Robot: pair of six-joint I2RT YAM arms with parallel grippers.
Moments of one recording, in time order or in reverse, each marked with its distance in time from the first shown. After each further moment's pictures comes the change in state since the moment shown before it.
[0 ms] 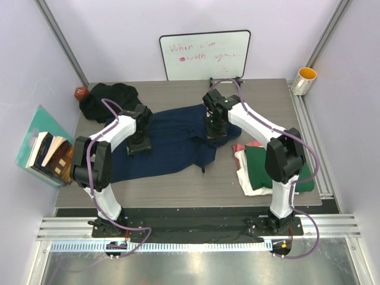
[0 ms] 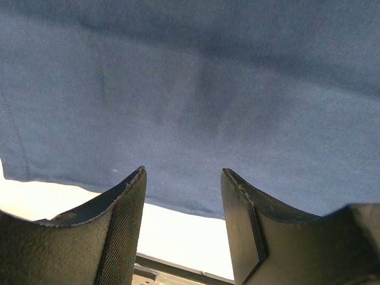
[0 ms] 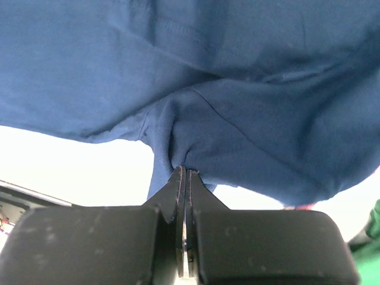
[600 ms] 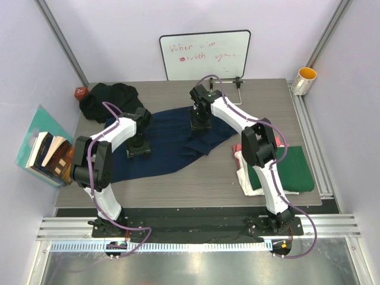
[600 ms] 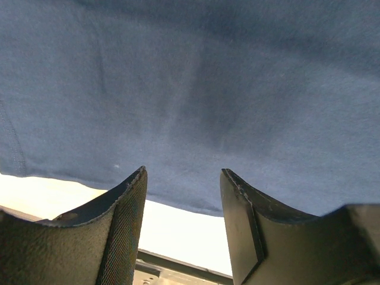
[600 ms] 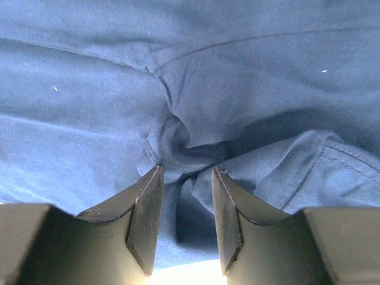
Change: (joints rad) left arm 0.000 0.000 -0.041 0.000 0.007 0.000; right arm 0.002 0.415 0.411 0.032 -0.018 0.000
